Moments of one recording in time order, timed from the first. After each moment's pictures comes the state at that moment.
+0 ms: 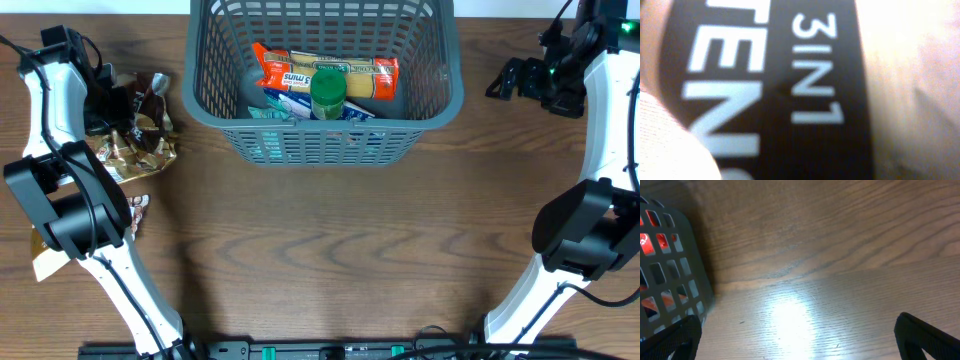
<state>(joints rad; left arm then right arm) 0.35 2.30 1.98 -1.13 0.06 0.06 -0.26 2.08 2.09 -1.34 -0.14 0.02</state>
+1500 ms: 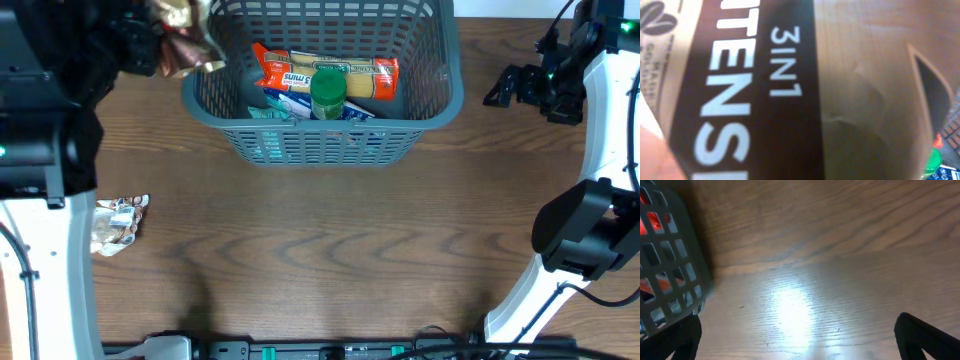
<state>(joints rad) -0.01 1.42 1.89 -0.80 0.13 0.21 -0.25 2.08 2.09 -1.41 -0.14 0.01</state>
